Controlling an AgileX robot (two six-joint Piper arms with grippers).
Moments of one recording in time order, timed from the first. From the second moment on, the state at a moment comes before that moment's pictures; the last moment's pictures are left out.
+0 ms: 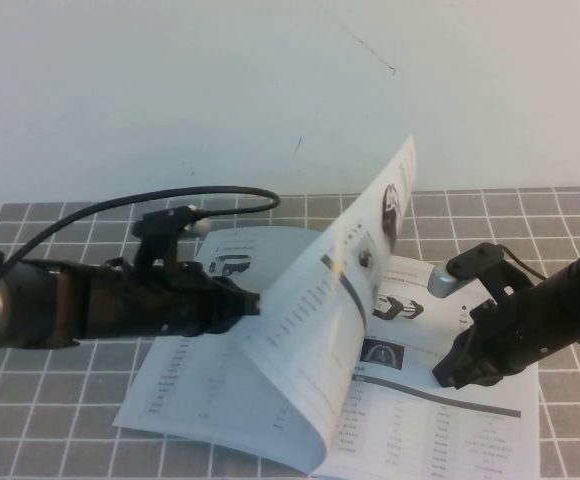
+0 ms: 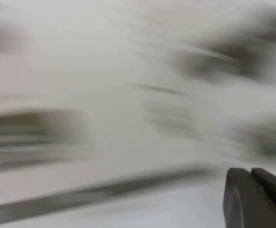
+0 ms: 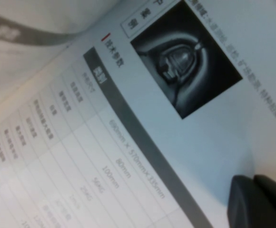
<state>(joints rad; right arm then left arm) 0.27 1.97 -1.04 0.86 0.63 -1.12 -0.25 1.83 -0.93 -1.69 0.60 1.42</state>
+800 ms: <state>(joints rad) 0.27 1.97 -1.04 0.86 0.64 -1.12 -0.24 1.80 -0.93 -1.40 -0.01 1.27</state>
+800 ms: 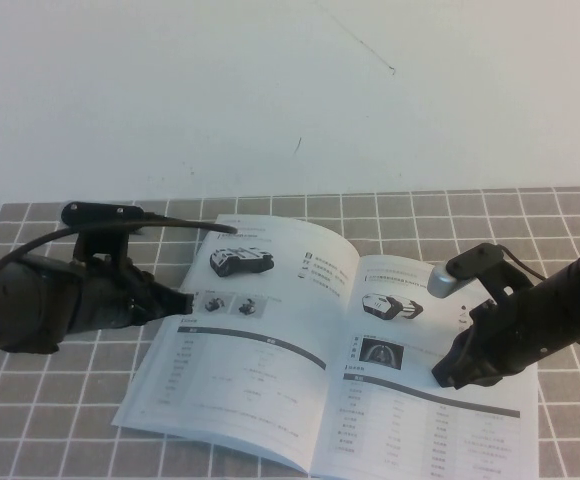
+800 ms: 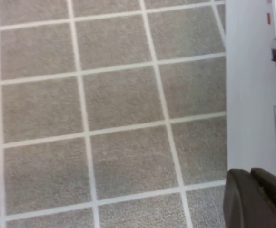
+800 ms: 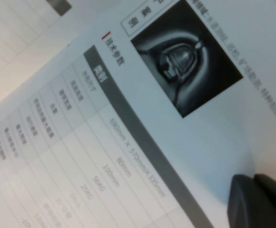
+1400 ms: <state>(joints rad) 0.27 1.97 -1.04 0.86 0.64 -1.12 -0.07 1.80 -1.06 -0.53 0.66 0.47</state>
